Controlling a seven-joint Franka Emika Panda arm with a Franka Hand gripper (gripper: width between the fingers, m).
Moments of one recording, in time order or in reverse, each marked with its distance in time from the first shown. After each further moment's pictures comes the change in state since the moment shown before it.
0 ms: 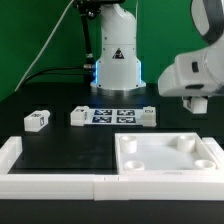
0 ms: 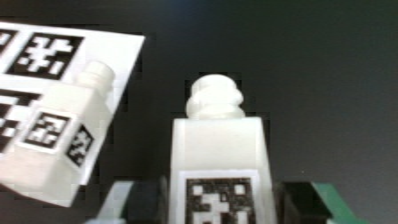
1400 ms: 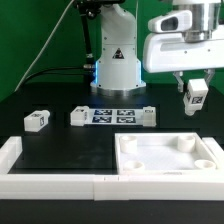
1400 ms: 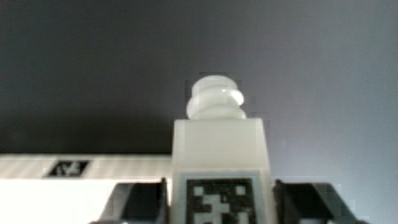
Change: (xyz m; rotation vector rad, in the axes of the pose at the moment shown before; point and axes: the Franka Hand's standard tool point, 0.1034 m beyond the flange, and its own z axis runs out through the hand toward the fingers) arm 0.015 0.031 -0.063 0.089 1.033 0.004
